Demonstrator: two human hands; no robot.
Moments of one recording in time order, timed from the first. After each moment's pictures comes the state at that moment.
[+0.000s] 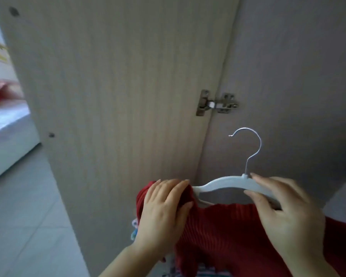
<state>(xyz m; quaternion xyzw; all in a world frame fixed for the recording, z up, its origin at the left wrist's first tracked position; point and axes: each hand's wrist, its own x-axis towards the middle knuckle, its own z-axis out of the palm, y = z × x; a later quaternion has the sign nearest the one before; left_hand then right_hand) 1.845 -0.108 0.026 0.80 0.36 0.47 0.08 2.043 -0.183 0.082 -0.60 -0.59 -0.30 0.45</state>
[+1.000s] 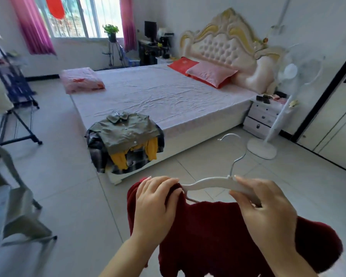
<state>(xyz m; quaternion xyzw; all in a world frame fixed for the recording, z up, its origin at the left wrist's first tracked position) 1.244 -0.130 -0.035 0.44 0.76 0.46 -0.14 1.407 -0.001 0.005 -0.28 -0.84 0.07 0.45</state>
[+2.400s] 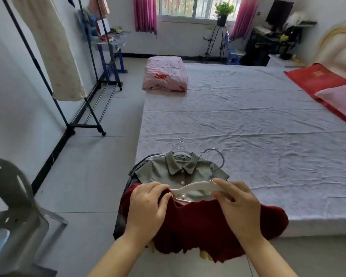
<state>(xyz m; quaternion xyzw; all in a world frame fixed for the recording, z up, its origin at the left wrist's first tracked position) 0.554 0.112 -0.108 0.19 0.91 0.35 -0.16 0.601 0.323 -0.087 -0.07 -0.89 0.33 0.29</state>
